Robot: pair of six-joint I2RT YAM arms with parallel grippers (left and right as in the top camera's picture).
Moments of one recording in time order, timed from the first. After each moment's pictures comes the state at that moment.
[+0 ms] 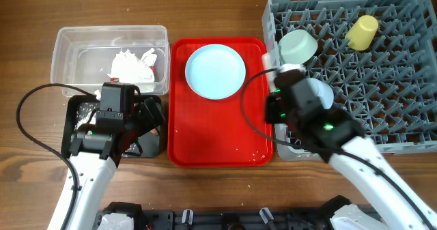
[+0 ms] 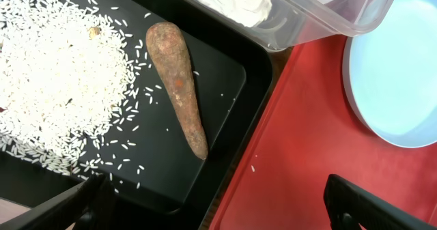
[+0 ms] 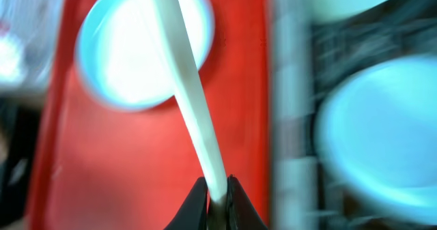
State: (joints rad) left arm -0.13 1.08 0.82 -0.84 -0.05 -0.63; right arm 0.52 1.19 0.98 -0.72 0.15 0.46
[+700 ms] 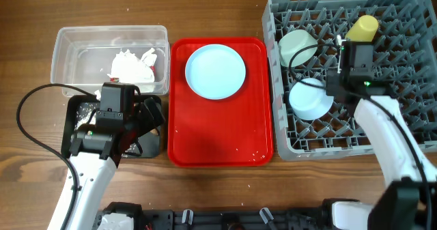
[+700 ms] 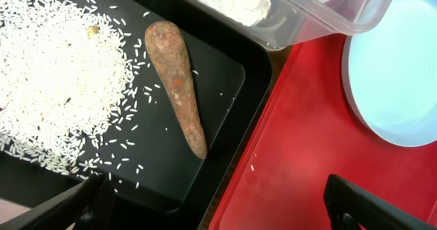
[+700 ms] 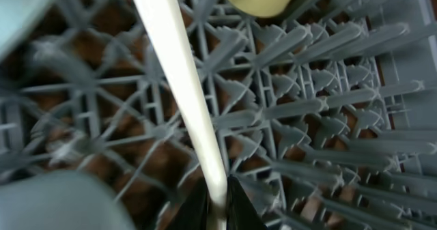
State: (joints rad) left arm -0.13 1.08 0.82 -0.84 -0.05 -0.63; right arm -0.03 1.47 0.98 -0.51 0.34 -0.08
